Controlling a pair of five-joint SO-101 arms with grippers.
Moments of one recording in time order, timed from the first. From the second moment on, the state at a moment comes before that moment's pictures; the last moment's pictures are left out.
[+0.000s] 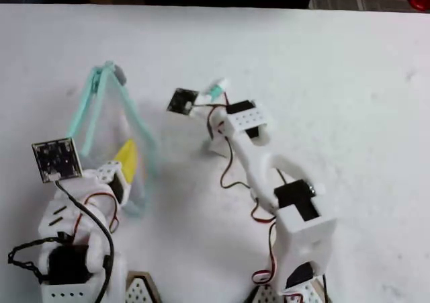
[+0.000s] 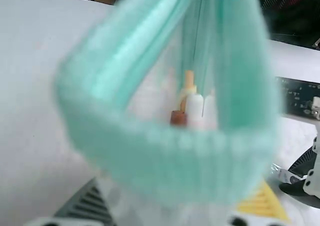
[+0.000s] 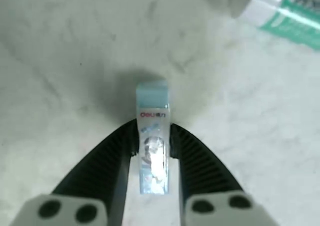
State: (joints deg) left arm -8.7 -97.9 77.3 58.3 12.1; right arm -22.4 20.4 11.3 52.5 48.4
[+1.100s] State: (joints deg) left arm -8.7 -97.9 77.3 58.3 12.1; right arm -24.1 23.7 4.5 56.4 37.8
